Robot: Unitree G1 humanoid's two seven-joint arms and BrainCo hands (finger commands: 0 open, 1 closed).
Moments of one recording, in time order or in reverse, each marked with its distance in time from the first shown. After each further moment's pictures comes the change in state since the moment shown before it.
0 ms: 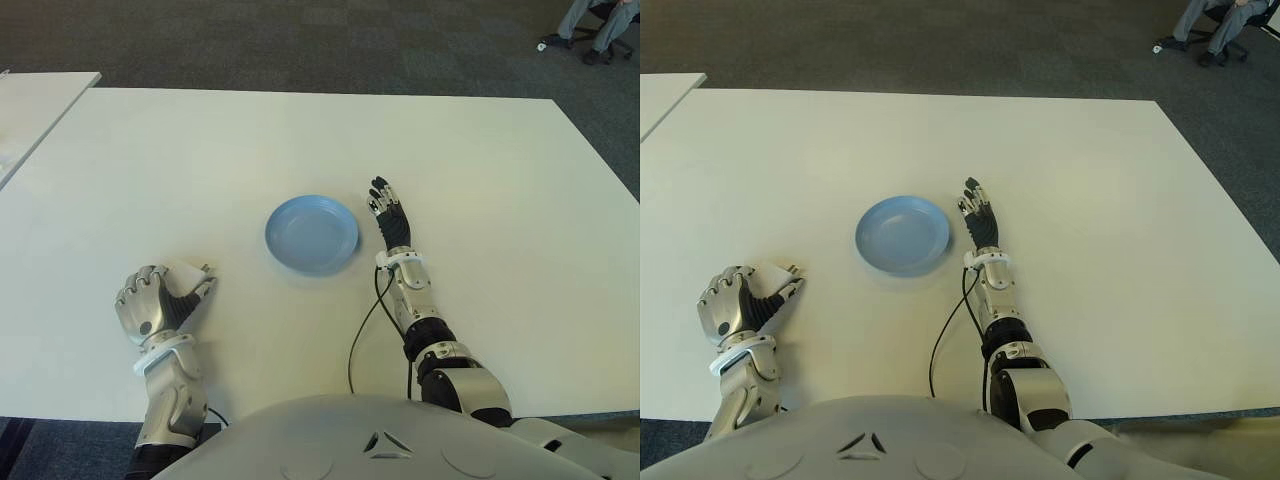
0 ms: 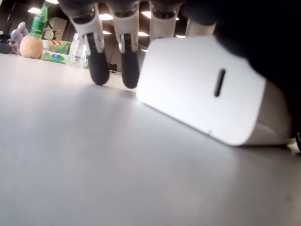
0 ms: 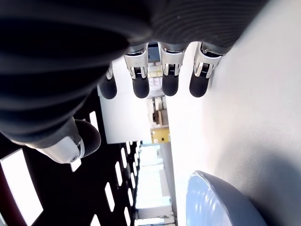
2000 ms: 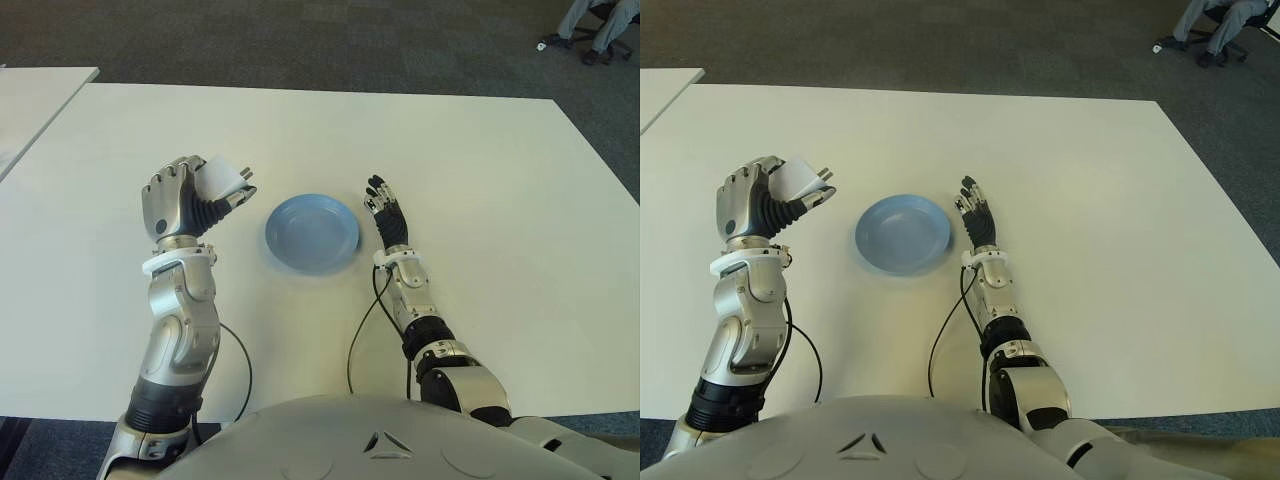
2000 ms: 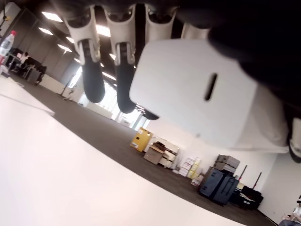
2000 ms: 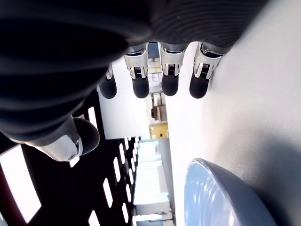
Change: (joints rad) left arm -0.345 0.049 -0.102 -0.404 0.044 0.007 -0.384; right arm -0.007 0.003 0.007 -0.003 0.005 0.013 0.003
